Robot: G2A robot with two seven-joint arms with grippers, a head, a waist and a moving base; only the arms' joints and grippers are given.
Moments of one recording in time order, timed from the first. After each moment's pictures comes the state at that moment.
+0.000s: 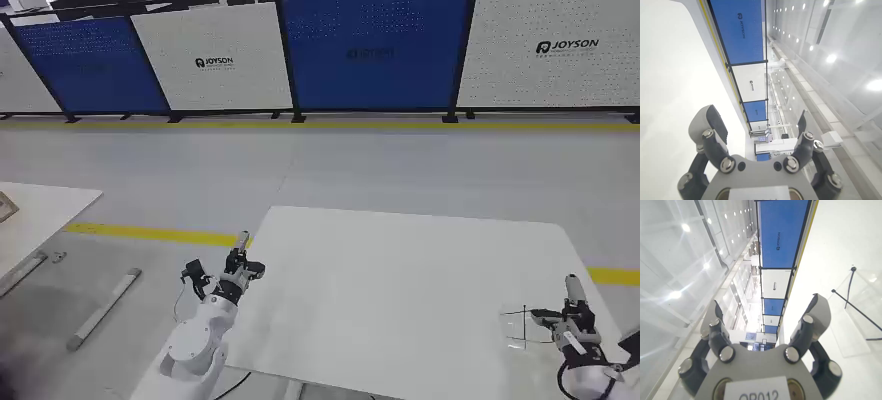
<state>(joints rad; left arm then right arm) 1.73 -1.15 -1.60 -1.80 -0.42 0.00 0.00 -1.73 -1.15 1.62 -1.81 0.38 0.00 0.08</state>
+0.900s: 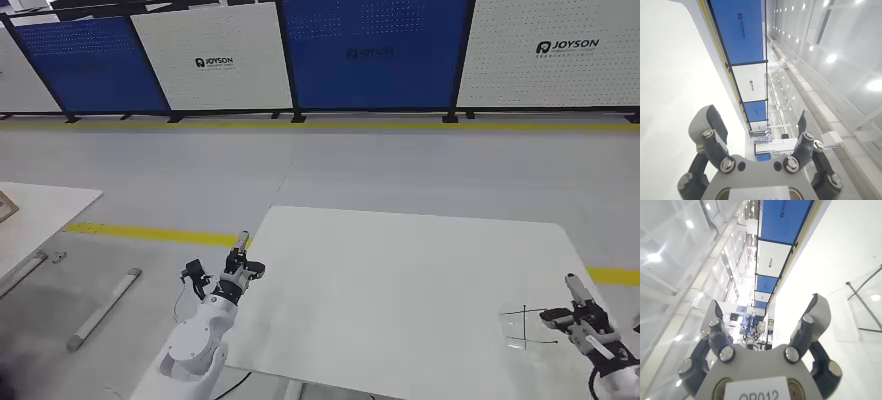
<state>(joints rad) 1.73 -1.15 -1.60 -1.80 -0.42 0.00 0.00 -1.68 -1.08 1.82 -1.74 0.34 0.06 0.60</state>
